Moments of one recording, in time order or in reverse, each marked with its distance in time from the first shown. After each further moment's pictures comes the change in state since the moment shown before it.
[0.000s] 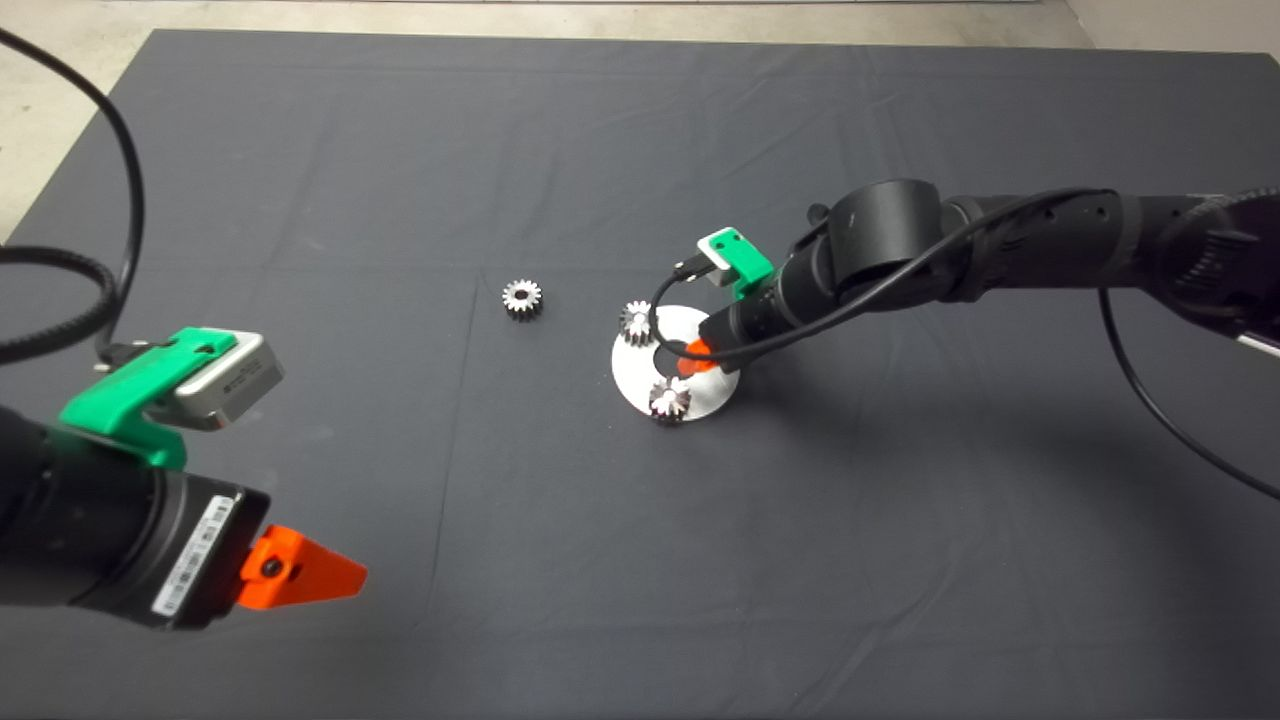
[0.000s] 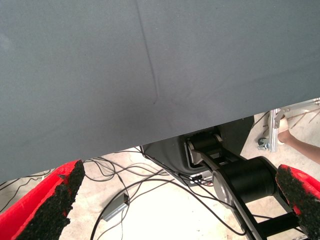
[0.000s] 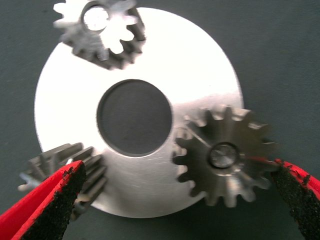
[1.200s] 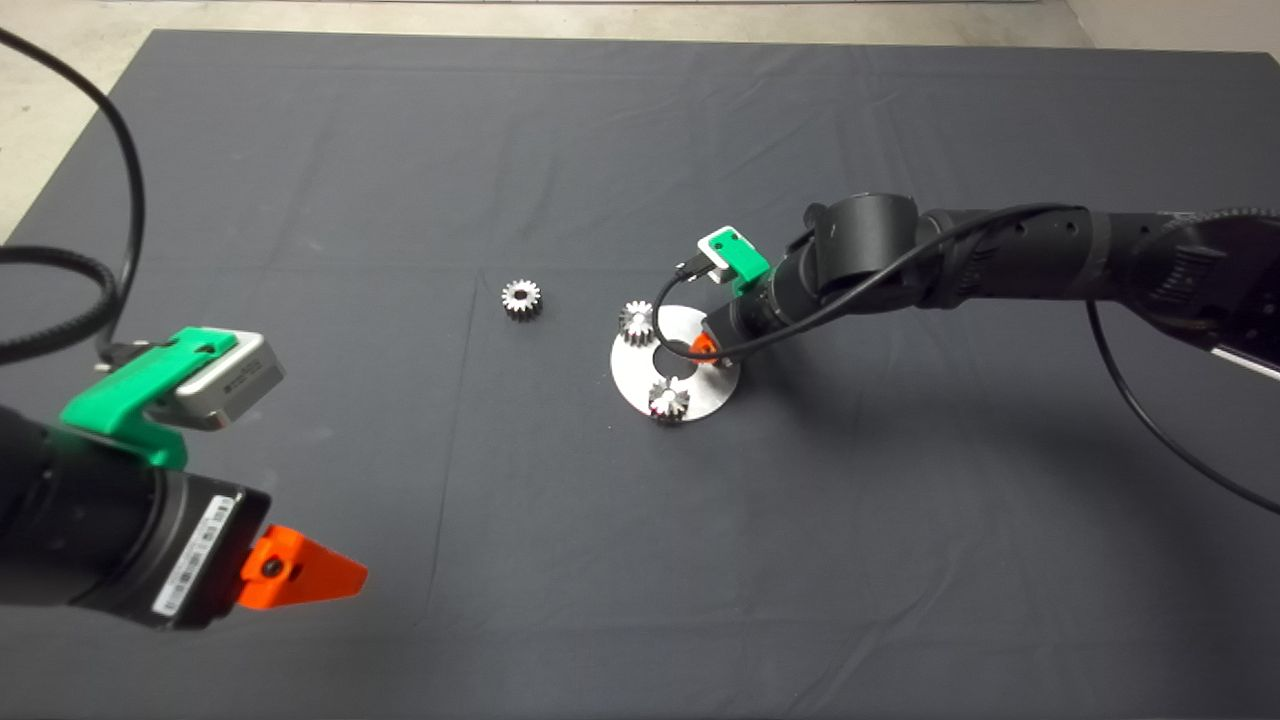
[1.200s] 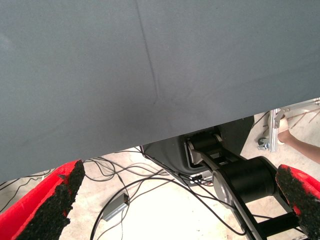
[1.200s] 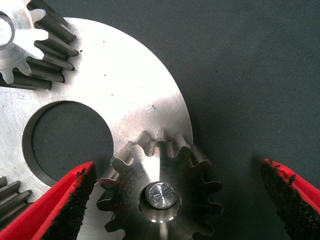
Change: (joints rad) left arm 0.000 0.000 0.000 0.000 0.000 0.000; right arm -0.029 0.005 -0.076 -0.083 -0.011 -0.043
